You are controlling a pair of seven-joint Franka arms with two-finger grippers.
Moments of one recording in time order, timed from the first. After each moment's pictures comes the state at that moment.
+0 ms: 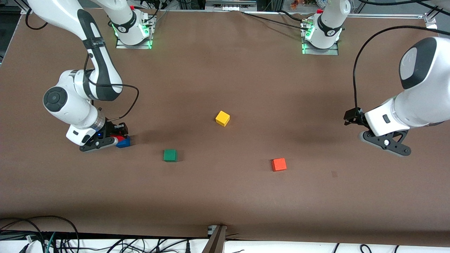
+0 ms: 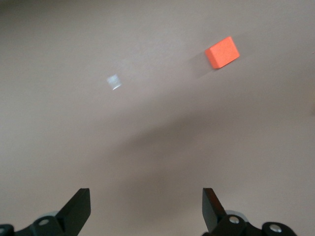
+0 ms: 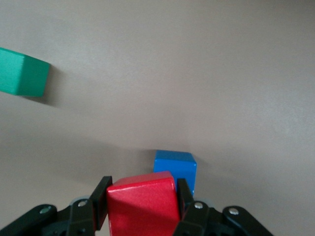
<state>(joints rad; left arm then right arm) 0.12 0.37 -0.30 -1.34 0.11 1.57 0.19 0.31 0.37 -0.21 -2.00 0.15 2.45 -0.27</state>
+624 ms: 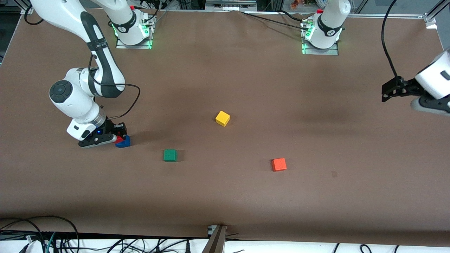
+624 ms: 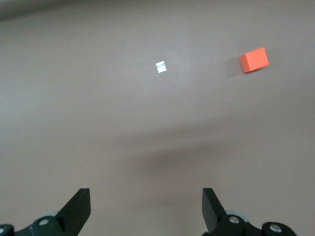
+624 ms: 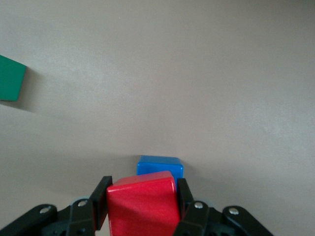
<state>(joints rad) 0.03 0.11 -0.07 -1.46 0.08 1.53 0.10 0.31 0.37 -0.22 -2.08 0.15 2.61 -0.27</state>
